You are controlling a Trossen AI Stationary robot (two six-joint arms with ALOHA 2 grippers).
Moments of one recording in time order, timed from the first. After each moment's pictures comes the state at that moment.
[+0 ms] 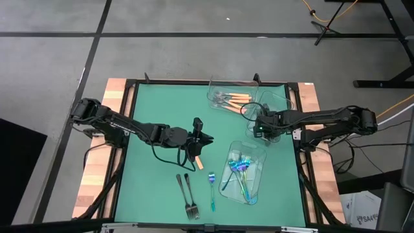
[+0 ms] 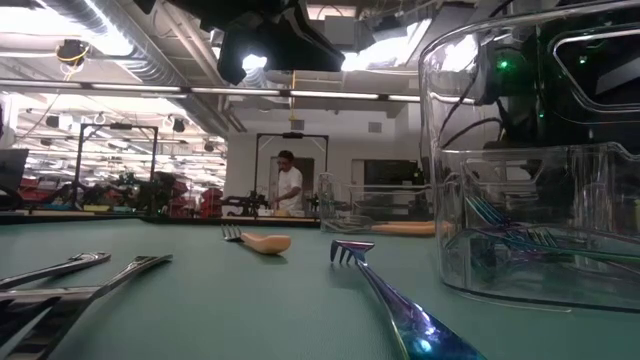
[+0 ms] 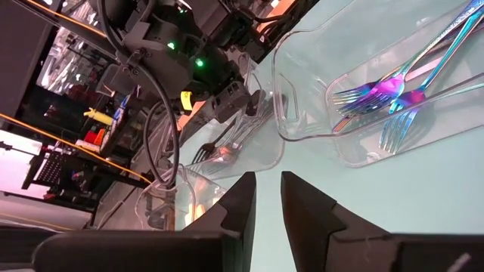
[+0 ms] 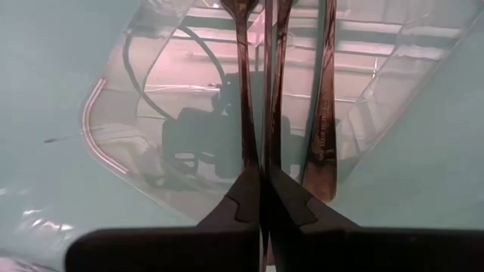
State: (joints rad) left arm -0.18 1.52 0.92 0.21 -0.38 0.73; right arm -0.16 1.21 0.63 -0.88 0.16 1.28
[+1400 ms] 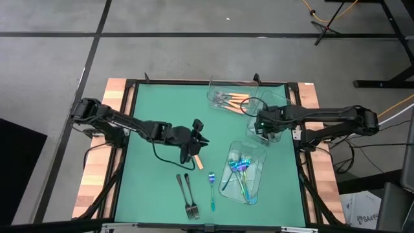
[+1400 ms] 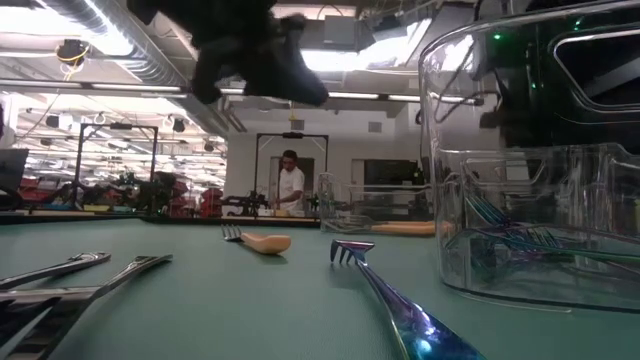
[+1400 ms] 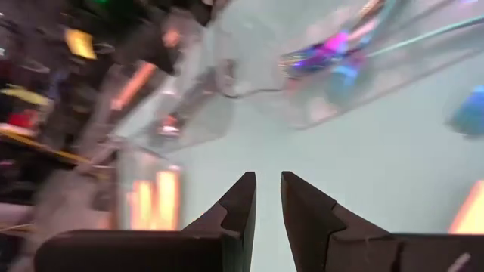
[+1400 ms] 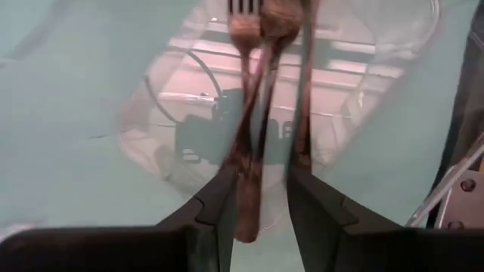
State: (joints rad) left arm -0.14 1.52 0.92 0.03 -0.26 0.66; right arm -0.16 1.18 0.78 -1.07 0.19 1.22
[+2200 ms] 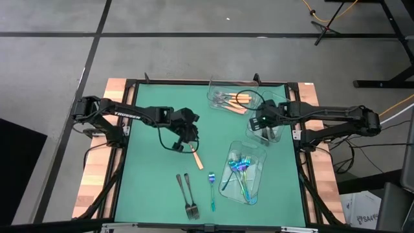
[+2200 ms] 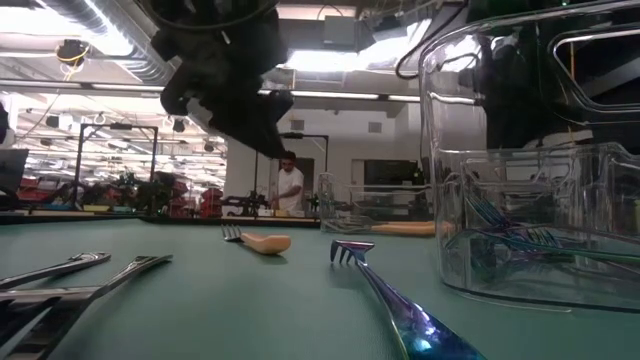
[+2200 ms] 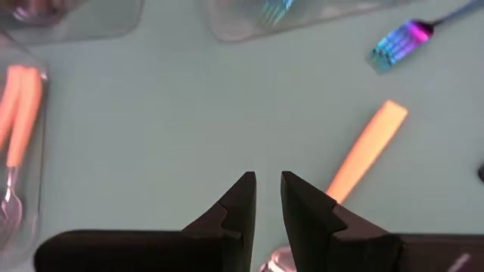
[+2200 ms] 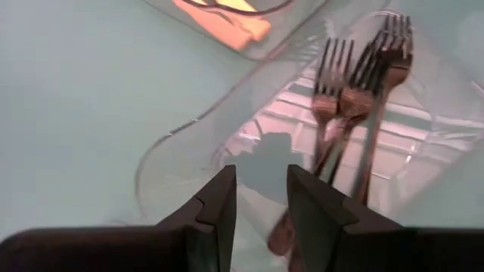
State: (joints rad) left arm 0.11 1.52 0.92 -0.27 0.18 0.50; right arm -0.16 1.14 0.88 -0.97 0.25 1.04
